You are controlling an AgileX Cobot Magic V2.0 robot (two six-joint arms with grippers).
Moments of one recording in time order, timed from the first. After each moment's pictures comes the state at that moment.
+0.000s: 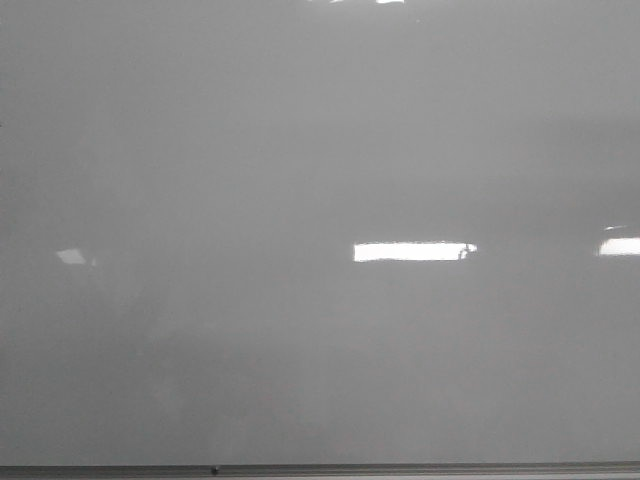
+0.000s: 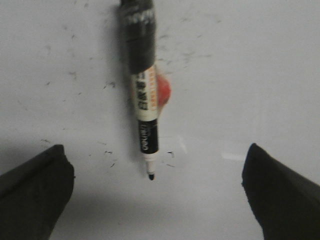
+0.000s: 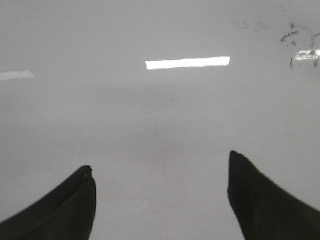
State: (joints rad) left arm -0.01 1.18 -0.51 -0.14 0.06 0.00; right arm -0.03 0.33 -0.38 0.04 0.40 0.07
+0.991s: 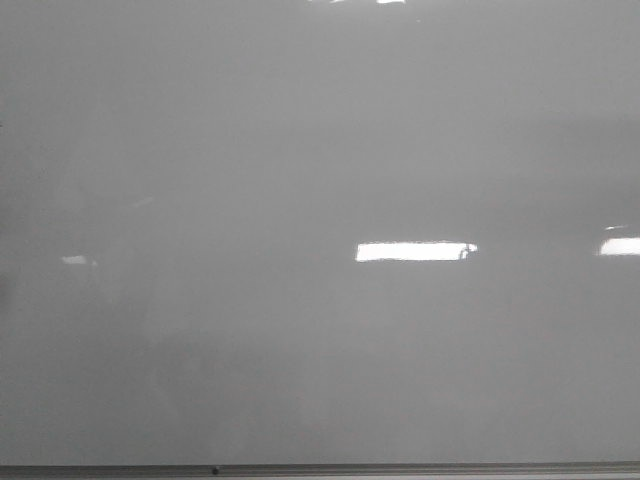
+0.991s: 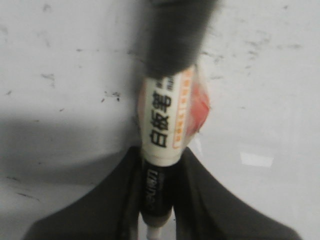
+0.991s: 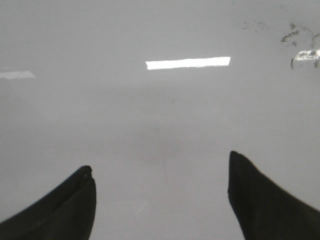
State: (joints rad) left arm -0.01 1.51 -0.56 -0.14 -0.22 0.00; right arm -0.03 0.33 -0.38 0.04 0.40 0.07
